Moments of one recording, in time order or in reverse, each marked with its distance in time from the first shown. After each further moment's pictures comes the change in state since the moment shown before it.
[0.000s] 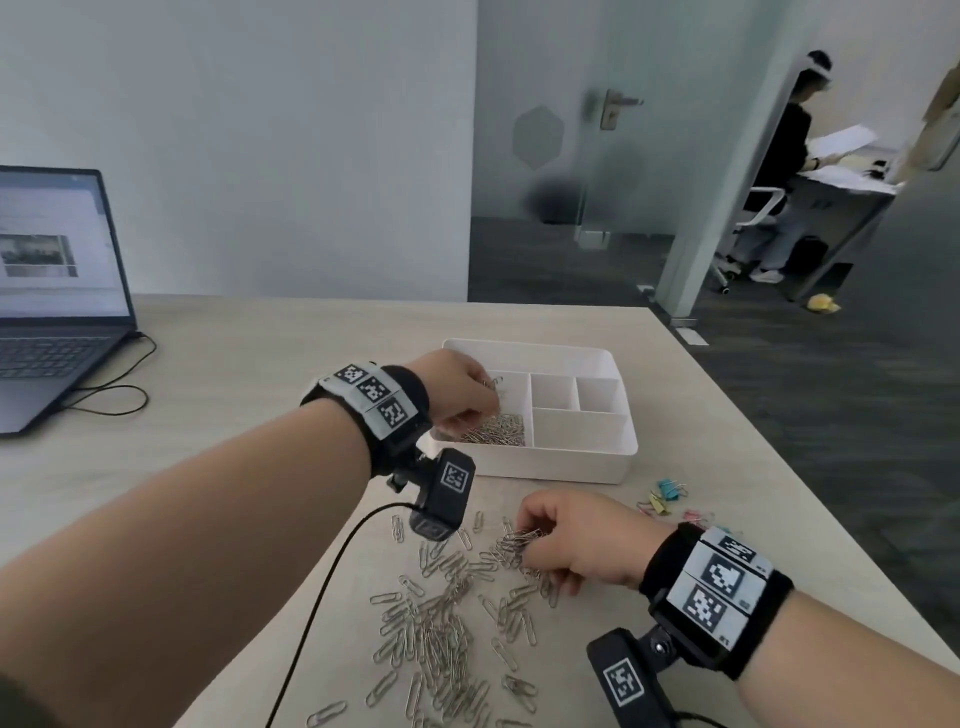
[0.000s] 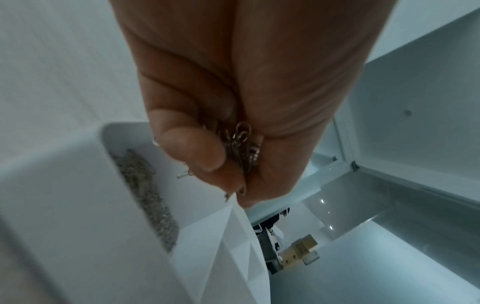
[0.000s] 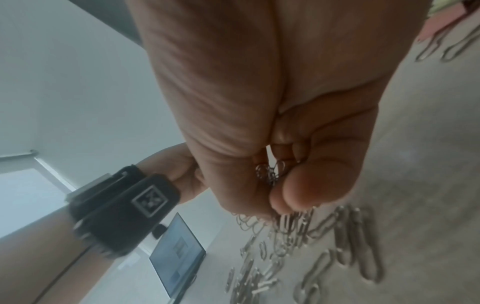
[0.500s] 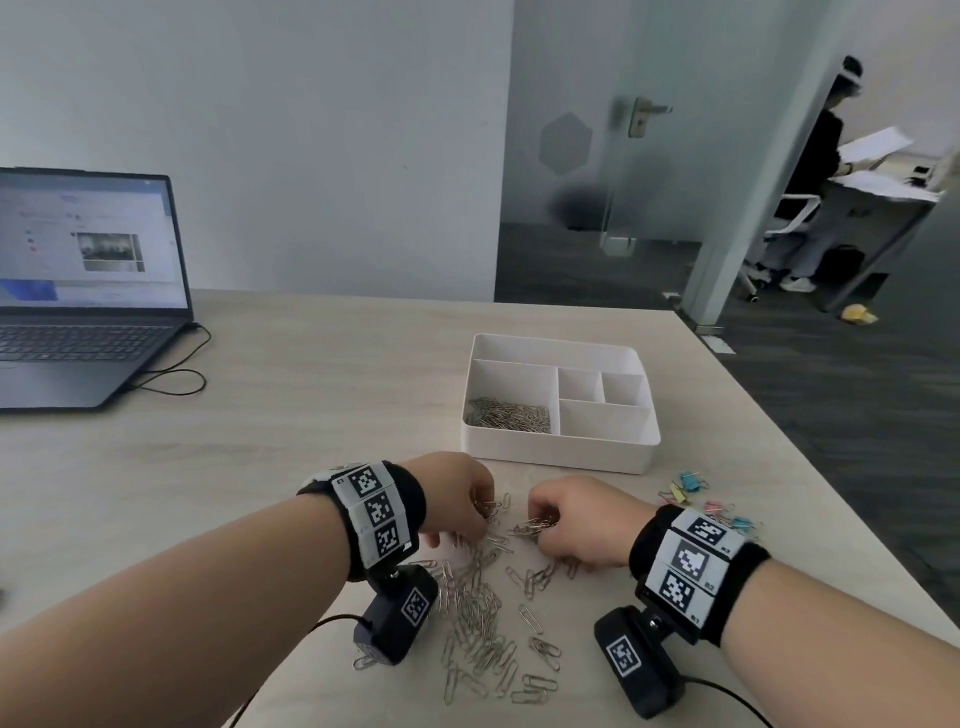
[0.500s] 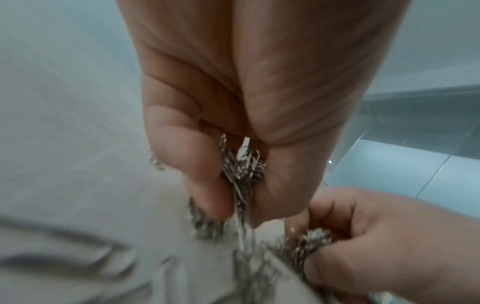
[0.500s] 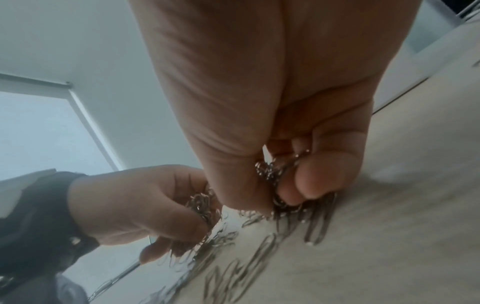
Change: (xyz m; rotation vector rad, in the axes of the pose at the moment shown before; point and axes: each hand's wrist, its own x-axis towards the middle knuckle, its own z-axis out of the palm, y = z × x) left_hand -0.084 -0.059 0.040 0.451 -0.227 -0.041; right_hand 0.003 -0.016 0.014 -0.447 0.048 -0.052
